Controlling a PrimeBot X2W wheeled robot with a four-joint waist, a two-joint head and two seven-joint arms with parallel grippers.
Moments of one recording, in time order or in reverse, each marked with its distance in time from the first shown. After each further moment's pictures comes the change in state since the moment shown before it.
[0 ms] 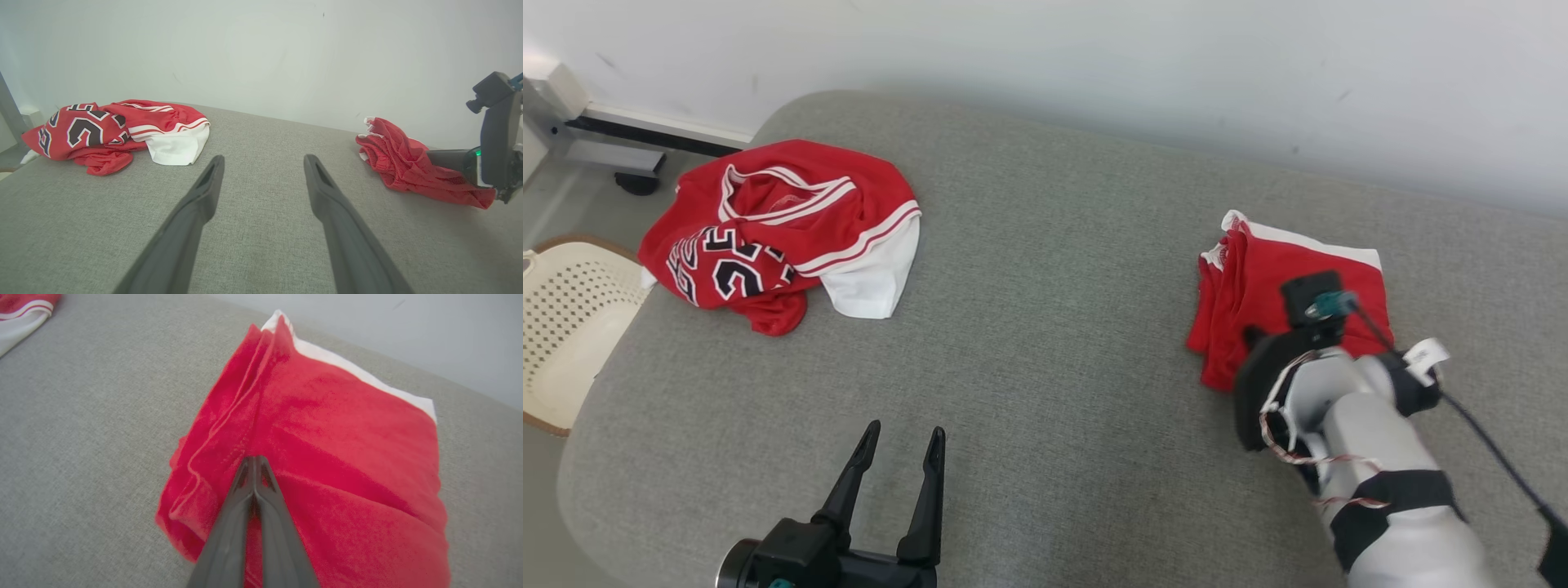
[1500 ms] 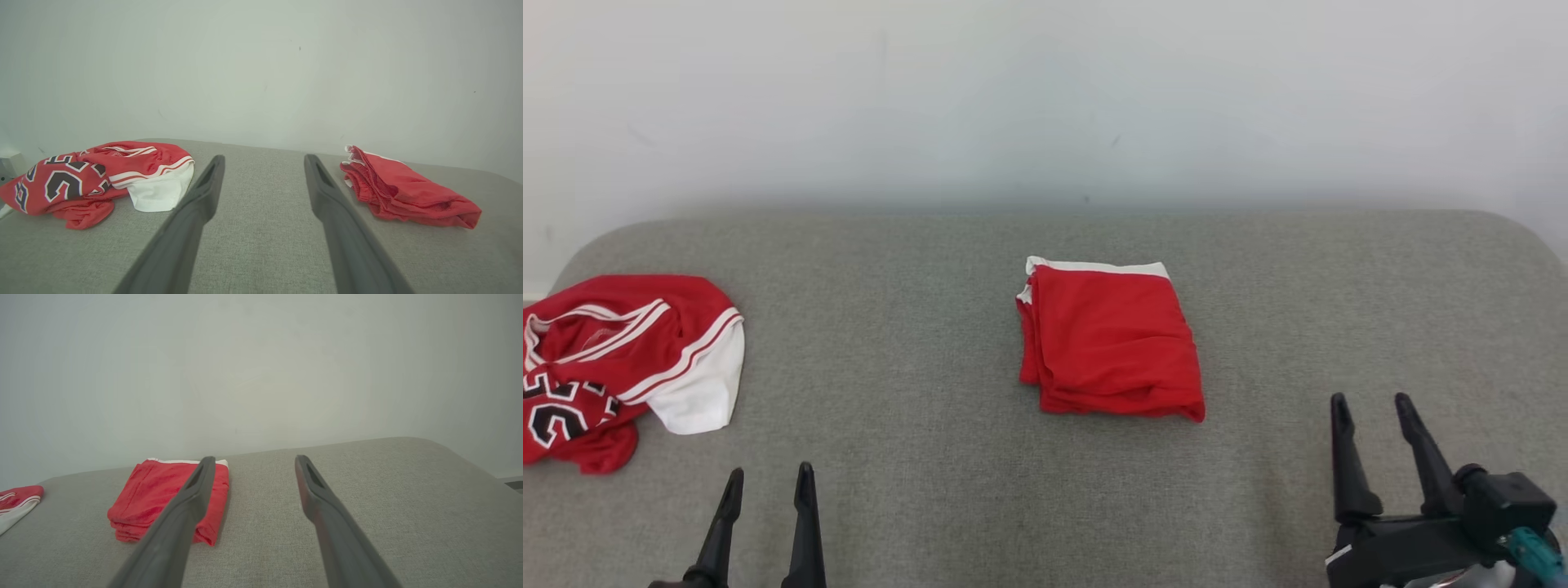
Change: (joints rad) left arm 0.135 -0.002 0.249 -0.090 0.067 -0.002 0.000; right arm 0.644 0.010 -0.129 -0.761 0.216 0.000 -0.387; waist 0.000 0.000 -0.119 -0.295
